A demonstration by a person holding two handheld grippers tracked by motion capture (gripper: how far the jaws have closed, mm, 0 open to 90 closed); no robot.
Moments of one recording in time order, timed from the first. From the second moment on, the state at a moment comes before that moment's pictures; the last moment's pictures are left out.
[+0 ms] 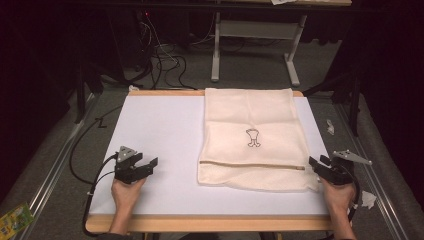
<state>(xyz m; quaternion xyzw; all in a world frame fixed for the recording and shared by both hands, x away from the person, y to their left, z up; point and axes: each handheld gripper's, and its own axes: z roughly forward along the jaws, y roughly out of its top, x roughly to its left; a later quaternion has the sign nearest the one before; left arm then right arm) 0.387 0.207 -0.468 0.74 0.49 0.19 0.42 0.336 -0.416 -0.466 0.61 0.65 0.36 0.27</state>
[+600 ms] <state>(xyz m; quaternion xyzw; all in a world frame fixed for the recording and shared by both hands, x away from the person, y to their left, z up) 0.401 0.136 -0.457 0.76 0.47 0.13 0.43 0.349 -0.403 -0.447 0.61 0.67 0.35 0.24</state>
